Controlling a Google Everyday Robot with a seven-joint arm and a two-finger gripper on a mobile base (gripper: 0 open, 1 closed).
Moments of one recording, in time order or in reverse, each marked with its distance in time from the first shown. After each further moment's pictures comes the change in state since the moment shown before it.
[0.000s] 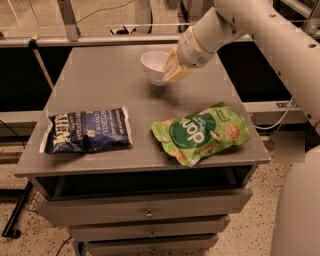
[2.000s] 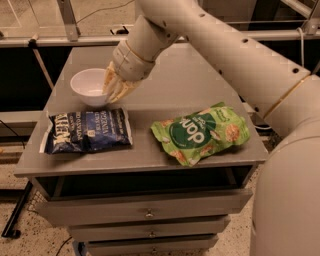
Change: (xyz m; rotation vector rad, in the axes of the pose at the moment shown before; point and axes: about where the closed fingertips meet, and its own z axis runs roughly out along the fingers) arm -0.152 0.048 0.075 -0.217 -0.171 -0.510
